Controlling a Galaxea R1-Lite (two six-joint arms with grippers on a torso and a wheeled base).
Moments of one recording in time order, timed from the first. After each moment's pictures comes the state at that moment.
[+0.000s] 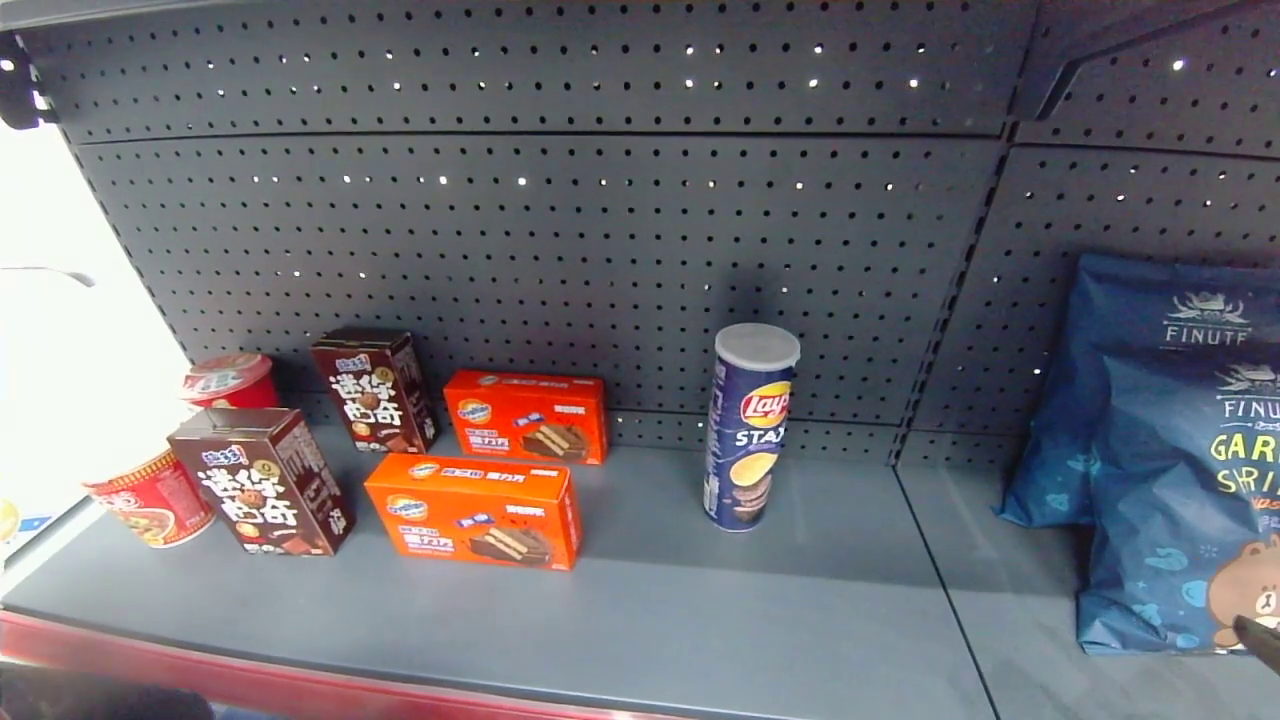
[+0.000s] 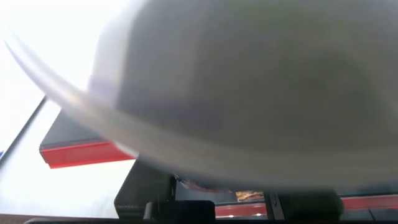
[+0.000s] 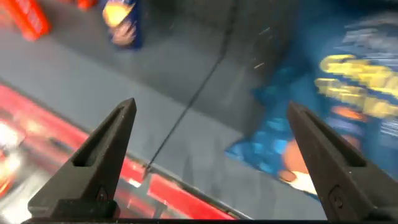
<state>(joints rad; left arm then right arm) -0.04 0.36 -0.25 0.00 -0.03 0.18 0.23 0.70 -0.48 0.02 0.09 -0.18</state>
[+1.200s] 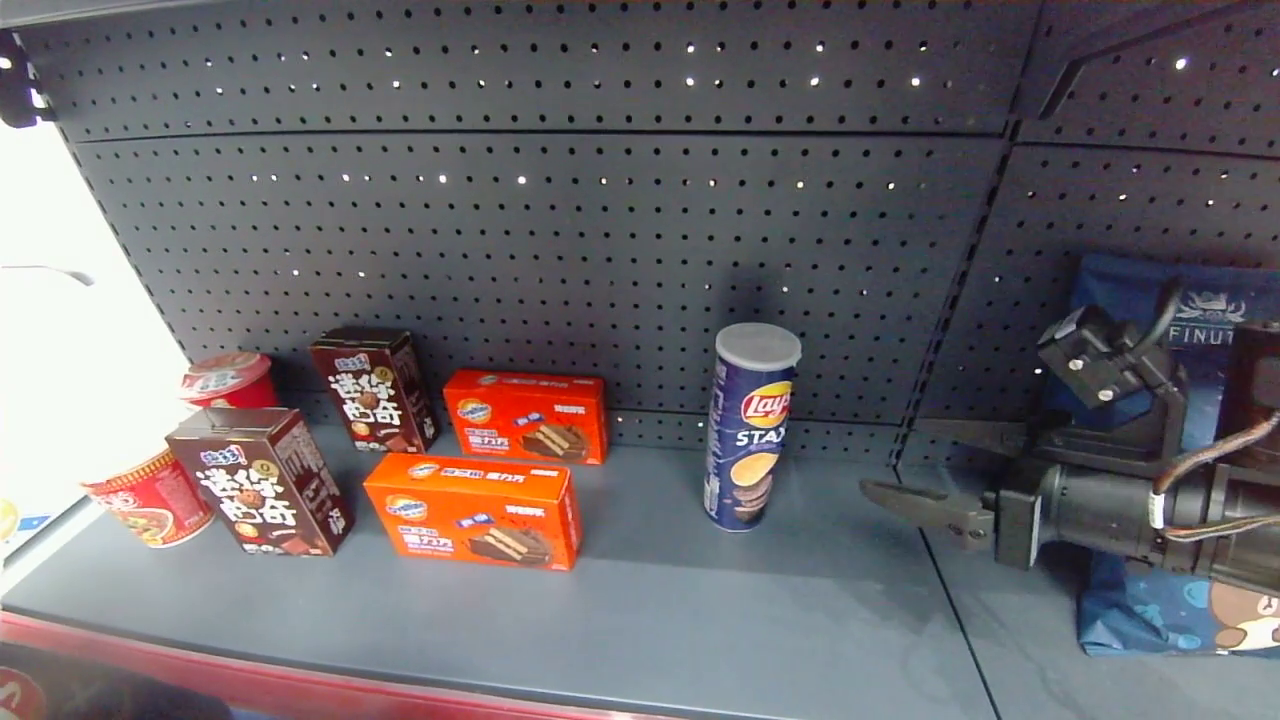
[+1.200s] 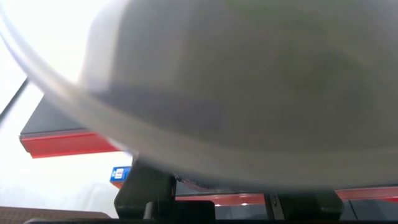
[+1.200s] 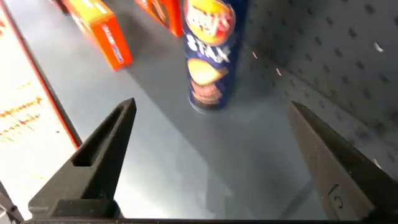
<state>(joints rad) -0.04 0.43 -0.26 0.00 -0.04 0.13 0.43 1.42 -0.64 -0.54 0.33 -0.14</state>
